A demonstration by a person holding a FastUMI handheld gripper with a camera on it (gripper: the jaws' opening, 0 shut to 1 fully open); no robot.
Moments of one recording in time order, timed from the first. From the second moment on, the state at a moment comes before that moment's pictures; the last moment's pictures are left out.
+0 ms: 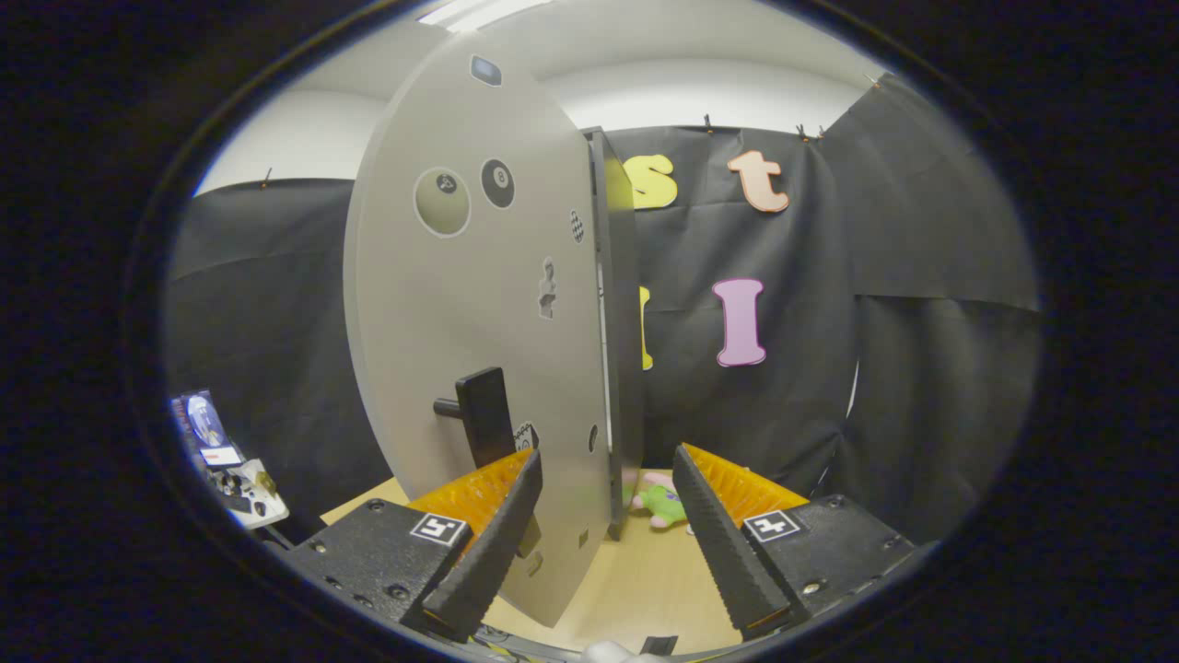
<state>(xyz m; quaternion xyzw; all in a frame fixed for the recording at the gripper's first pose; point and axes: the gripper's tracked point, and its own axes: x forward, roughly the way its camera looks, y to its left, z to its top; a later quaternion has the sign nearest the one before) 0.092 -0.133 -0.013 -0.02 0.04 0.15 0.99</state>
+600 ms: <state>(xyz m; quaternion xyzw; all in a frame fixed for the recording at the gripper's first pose) 0.099 -0.001 -0.030 -0.01 0.05 0.14 0.99</state>
